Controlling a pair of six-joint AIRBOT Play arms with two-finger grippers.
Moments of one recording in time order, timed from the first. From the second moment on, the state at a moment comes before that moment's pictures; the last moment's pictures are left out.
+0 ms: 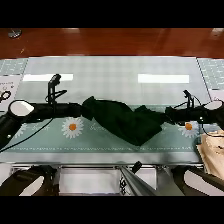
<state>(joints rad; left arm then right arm) -0.18 -0.93 0.64 0.69 -0.84 -1.04 -0.25 -1.21 0.65 -0.84 1.06 1.23</state>
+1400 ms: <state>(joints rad) 0.02 -0.36 1.21 1.16 -1.31 -1.32 -0.33 -0.66 1.57 -1.14 1.27 1.27</state>
